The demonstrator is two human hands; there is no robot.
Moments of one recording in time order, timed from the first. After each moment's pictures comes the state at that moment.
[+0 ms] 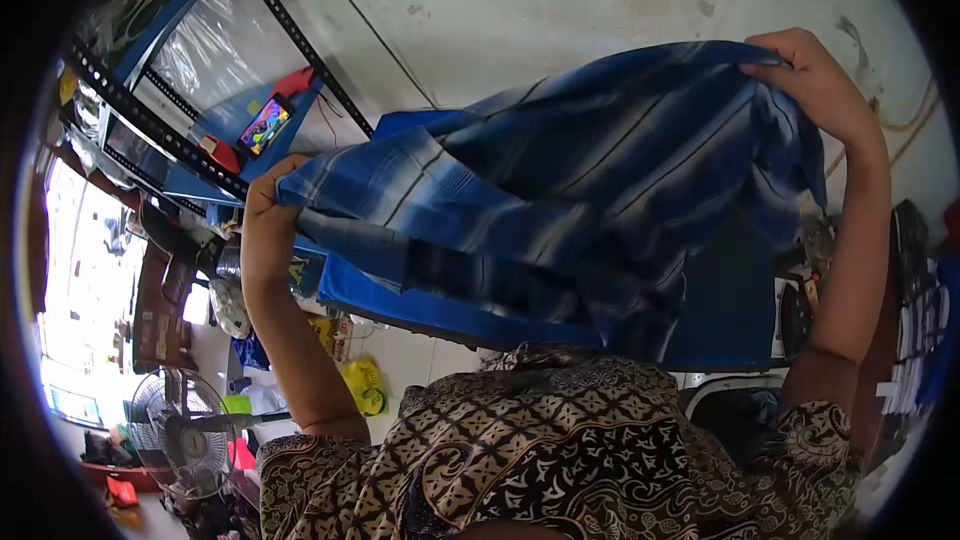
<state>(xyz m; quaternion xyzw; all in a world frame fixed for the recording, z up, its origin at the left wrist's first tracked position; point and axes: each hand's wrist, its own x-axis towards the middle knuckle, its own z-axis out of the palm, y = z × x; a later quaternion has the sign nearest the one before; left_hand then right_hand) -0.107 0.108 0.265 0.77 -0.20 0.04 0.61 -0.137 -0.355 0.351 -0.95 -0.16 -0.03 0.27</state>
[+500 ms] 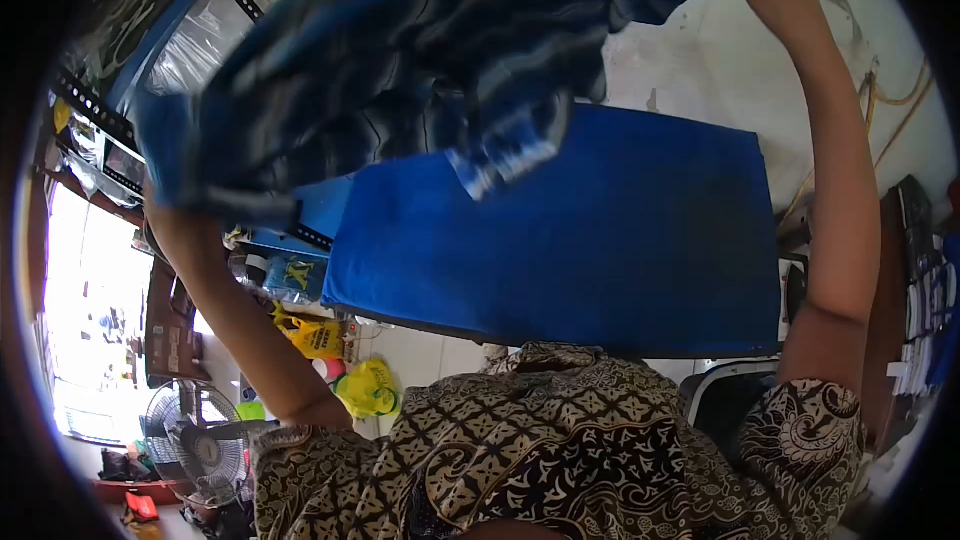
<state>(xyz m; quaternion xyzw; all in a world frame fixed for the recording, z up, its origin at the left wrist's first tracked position) -0.099 0.128 0.313 0.67 -0.18 0.31 0.65 -0.111 -0.332 0.376 -0.85 -0.33 -0.31 0.25</state>
